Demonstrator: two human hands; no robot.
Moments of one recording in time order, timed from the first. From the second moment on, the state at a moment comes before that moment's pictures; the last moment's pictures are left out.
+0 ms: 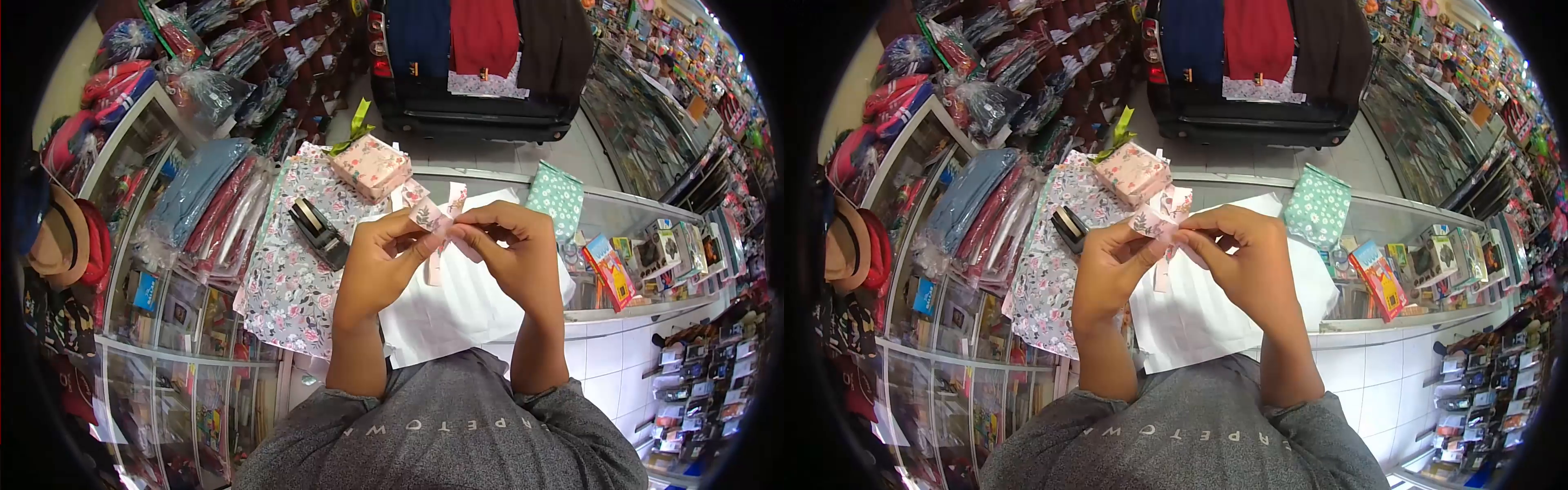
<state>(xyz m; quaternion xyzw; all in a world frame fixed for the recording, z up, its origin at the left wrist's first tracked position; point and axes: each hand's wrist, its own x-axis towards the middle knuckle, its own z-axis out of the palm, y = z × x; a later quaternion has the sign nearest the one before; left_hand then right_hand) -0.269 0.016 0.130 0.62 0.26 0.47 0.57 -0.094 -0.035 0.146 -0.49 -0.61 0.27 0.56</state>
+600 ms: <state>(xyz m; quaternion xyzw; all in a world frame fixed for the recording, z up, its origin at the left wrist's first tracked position) -0.274 0.009 0.121 0.60 0.23 0.48 0.59 -0.108 -0.047 0.134 -0.51 -0.61 0.21 0.58</state>
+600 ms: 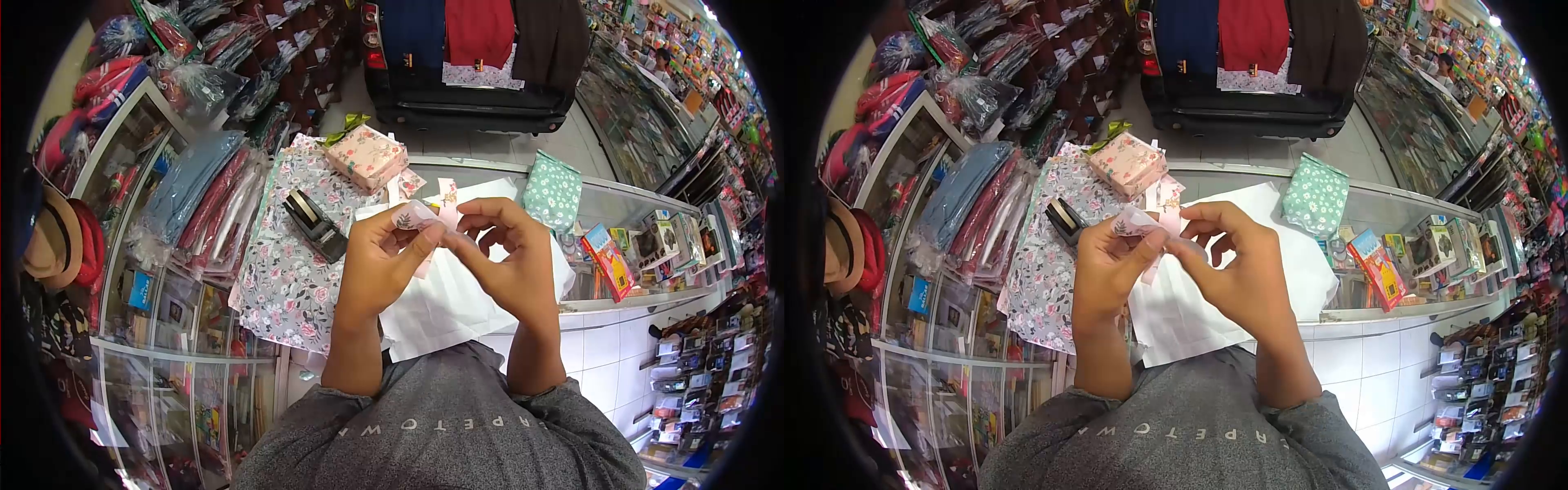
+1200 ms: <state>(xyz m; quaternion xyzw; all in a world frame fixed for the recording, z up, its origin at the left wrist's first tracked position) -0.270 0.012 0.117 0.64 0.21 0.48 0.56 -0.105 -0.060 0.130 -0.49 -0.56 0.36 0.56</state>
